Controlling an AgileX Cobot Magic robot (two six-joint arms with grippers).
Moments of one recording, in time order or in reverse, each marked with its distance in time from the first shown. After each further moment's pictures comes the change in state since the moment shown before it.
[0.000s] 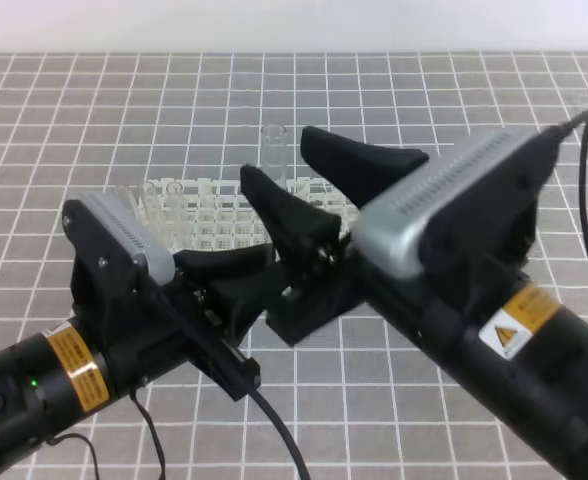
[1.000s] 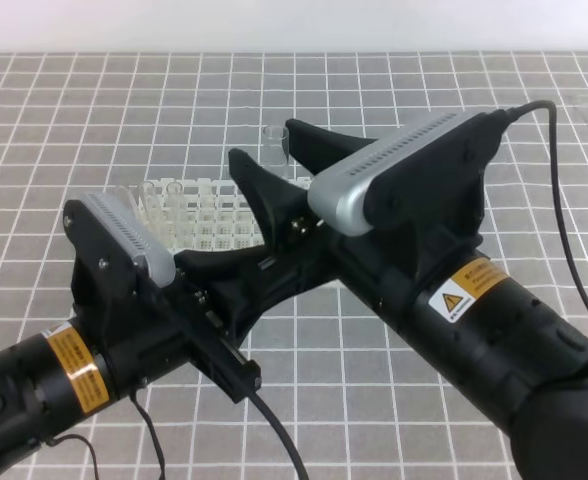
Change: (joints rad) left arm 0.000 0.001 -0.001 0.008 -0.002 0.000; right arm -0.034 0.104 -0.067 0.018 0.009 0.016
